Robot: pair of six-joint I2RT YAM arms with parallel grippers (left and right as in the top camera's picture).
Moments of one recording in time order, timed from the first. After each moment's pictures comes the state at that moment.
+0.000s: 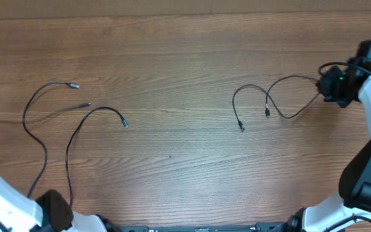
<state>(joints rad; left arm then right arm) 0.61 1.69 2.45 -1.14 0.07 -0.37 -0.31 1.81 1.41 -0.83 -0.20 0.45</state>
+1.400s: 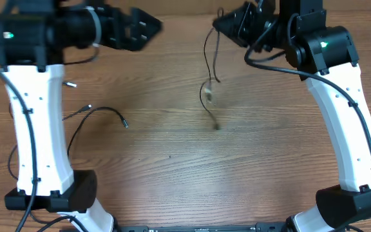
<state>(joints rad) -0.09 1.84 2.45 -1.37 0.76 0.02 0.27 1.72 1.96 -0.76 -0.61 0.82</state>
